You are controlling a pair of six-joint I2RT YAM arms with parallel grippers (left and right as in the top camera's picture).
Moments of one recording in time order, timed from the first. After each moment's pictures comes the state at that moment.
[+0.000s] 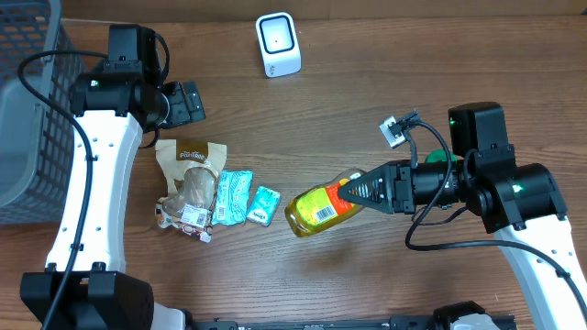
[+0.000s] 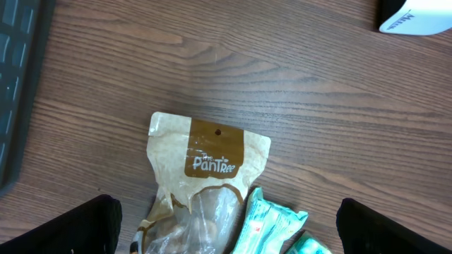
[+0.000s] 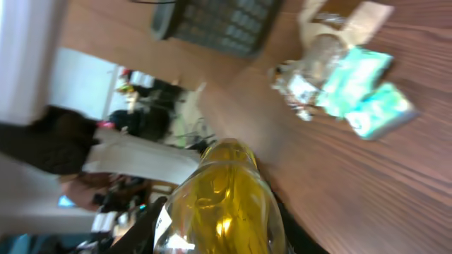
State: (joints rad) left arm -0.01 1.65 1.64 -1.13 -0.05 -0.31; right arm 0.21 1.17 1.20 -1.03 -1.11 0.15
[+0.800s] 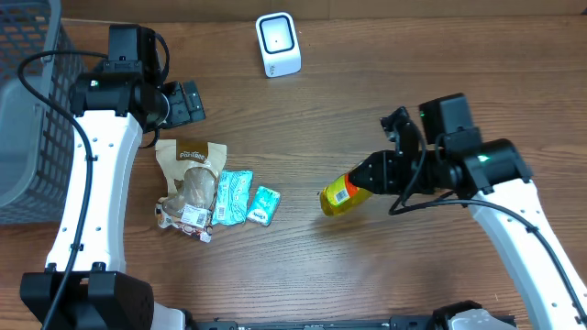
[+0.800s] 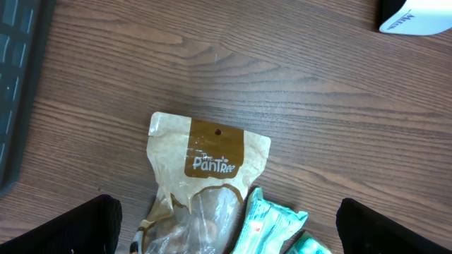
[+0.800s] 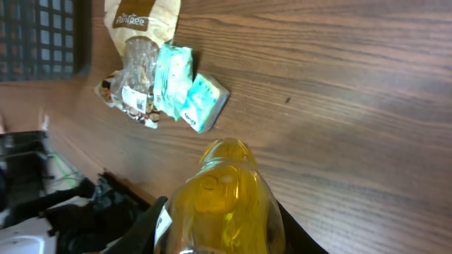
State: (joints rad) left arm -0.01 1.65 1.64 -1.13 -0.05 -0.31; right arm 0.29 1.33 1.20 -1.03 -0.56 0.27
